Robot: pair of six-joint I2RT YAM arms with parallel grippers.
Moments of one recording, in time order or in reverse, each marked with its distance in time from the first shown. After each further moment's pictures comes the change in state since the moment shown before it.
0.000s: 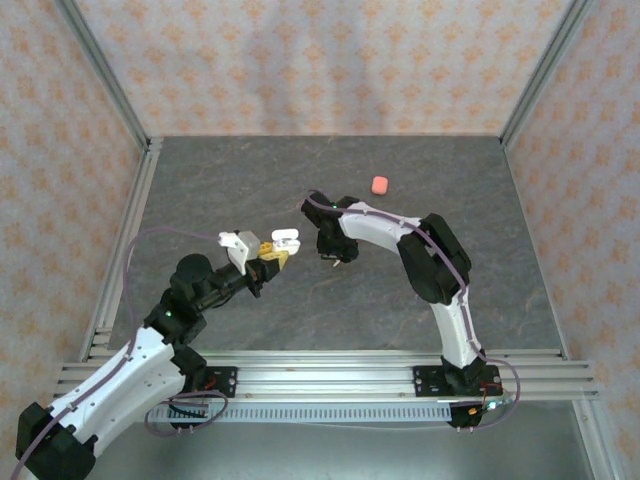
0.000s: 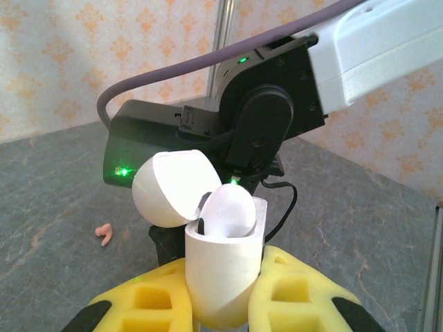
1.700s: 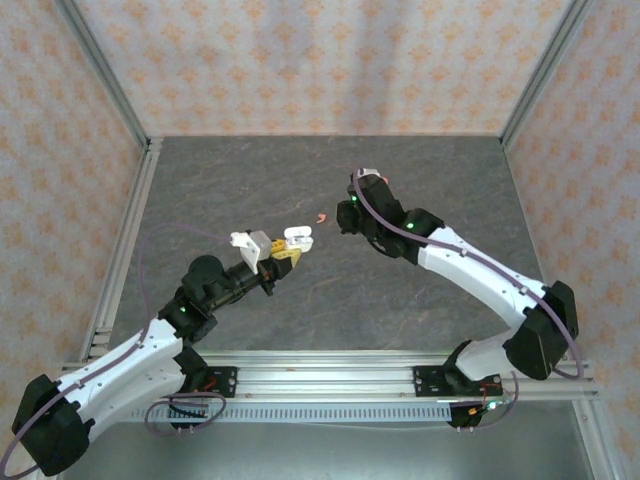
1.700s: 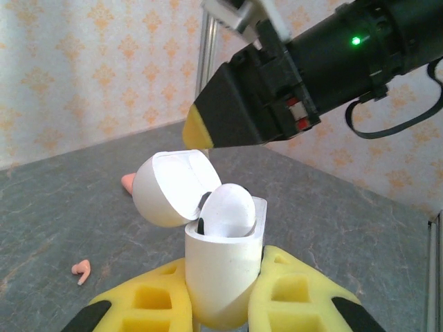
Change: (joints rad) left arm -0.111 0.119 -0.008 0.207 -0.082 0.000; right arm 0.013 -0.718 -0.315 0.347 0.113 -0.270
